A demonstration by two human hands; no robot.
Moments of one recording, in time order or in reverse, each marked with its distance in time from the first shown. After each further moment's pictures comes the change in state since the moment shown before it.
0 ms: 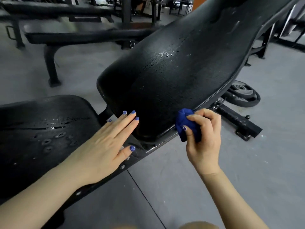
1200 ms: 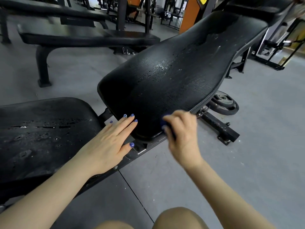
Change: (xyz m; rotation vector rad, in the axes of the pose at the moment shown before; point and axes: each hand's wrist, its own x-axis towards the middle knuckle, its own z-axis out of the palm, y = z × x) left_hand -0.003 0.002 -0.005 -0.057 -0.040 -0.019; right_hand 0.019 -0.036 -0.001 -0.248 -0.264 -0.155
